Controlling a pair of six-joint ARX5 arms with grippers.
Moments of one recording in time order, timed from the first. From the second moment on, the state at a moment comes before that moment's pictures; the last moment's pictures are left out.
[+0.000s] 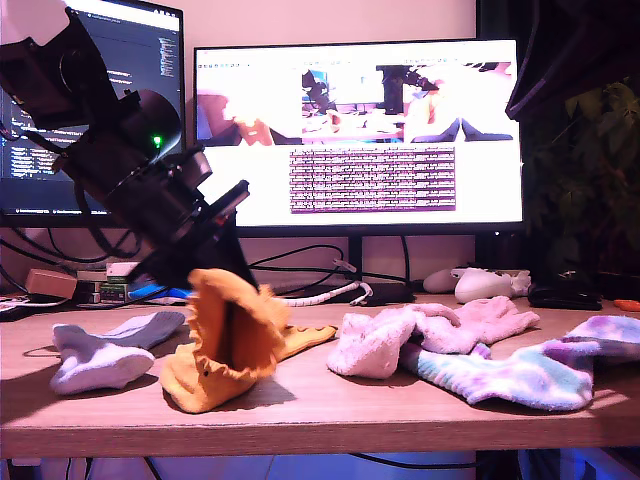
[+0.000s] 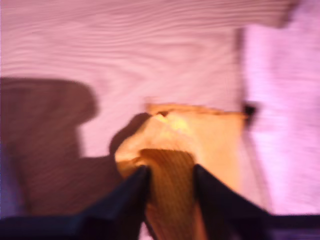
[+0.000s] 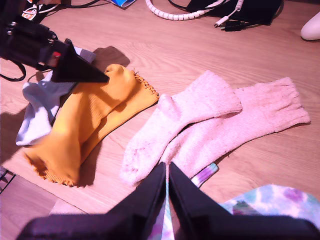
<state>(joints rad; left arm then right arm) -0.34 1.91 1.23 -0.23 0.61 -0.11 0.52 0.94 0.80 -0.47 -0.03 0.13</state>
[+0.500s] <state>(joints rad) -0.36 1.91 1.24 -0.15 0.48 0.00 0.52 0.94 0.80 -0.47 -0.03 0.13</state>
